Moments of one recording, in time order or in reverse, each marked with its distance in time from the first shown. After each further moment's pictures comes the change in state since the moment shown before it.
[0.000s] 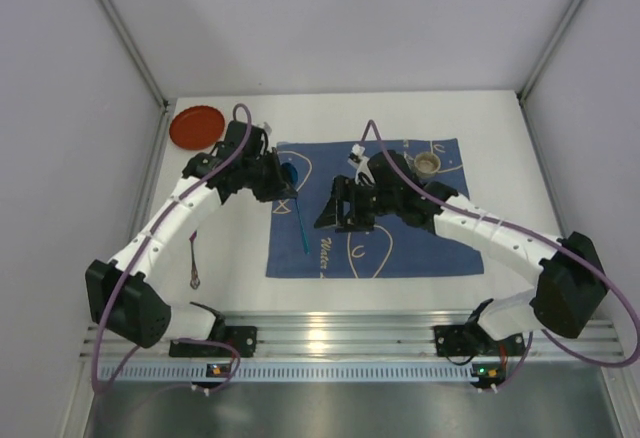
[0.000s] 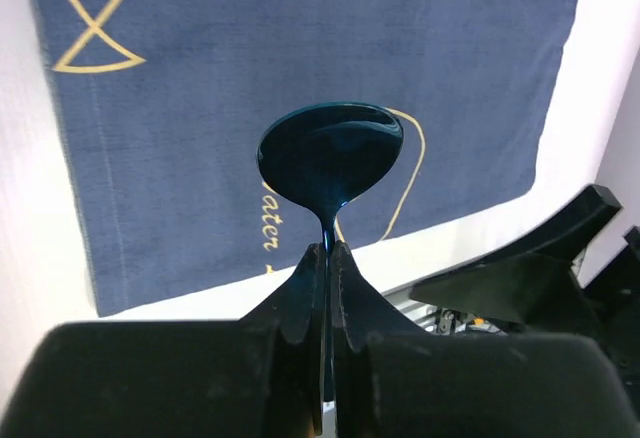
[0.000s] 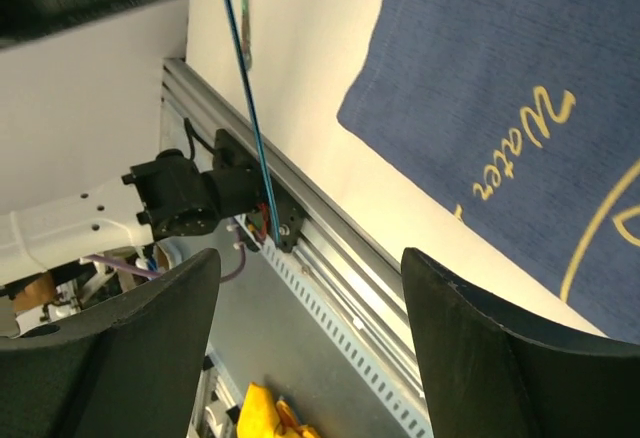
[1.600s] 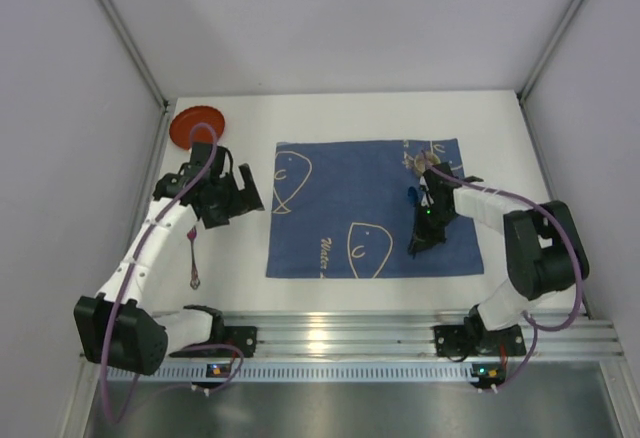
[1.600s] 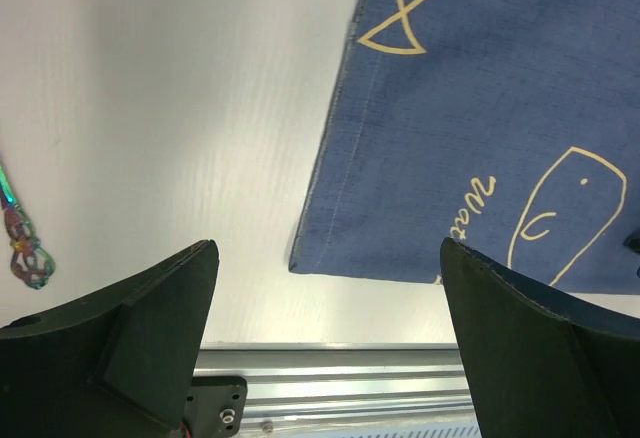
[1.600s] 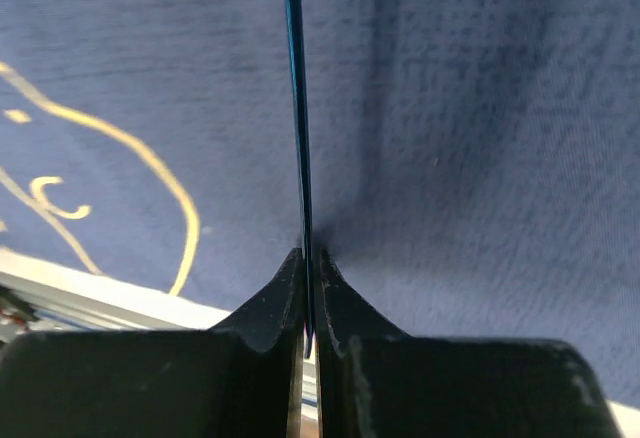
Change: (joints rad) left arm 0.164 -0.150 -0.162 -0.132 -0.219 0.117; right arm -0.504 0.184 -0.187 -0.331 0.138 -0.345
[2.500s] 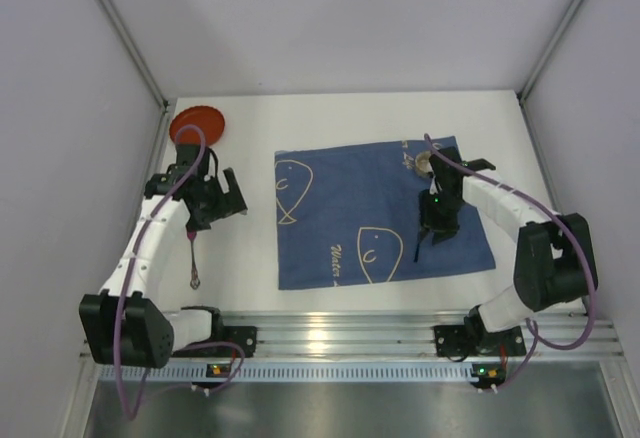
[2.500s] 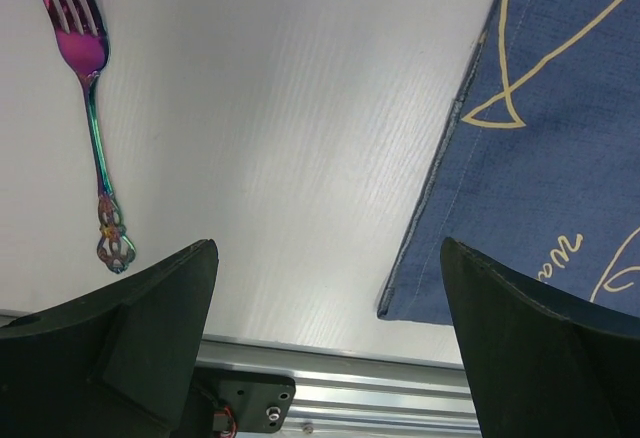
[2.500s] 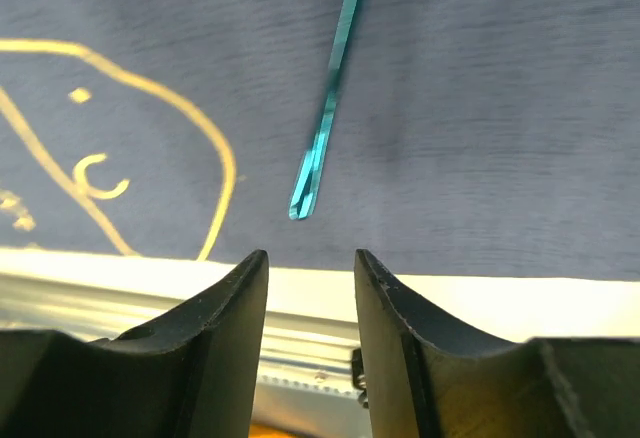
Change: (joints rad) left arm 0.155 -0.002 -0.036 -0.036 -0.037 0.109; right arm -0.013 -0.037 0.159 -0.266 0.165 -0.110
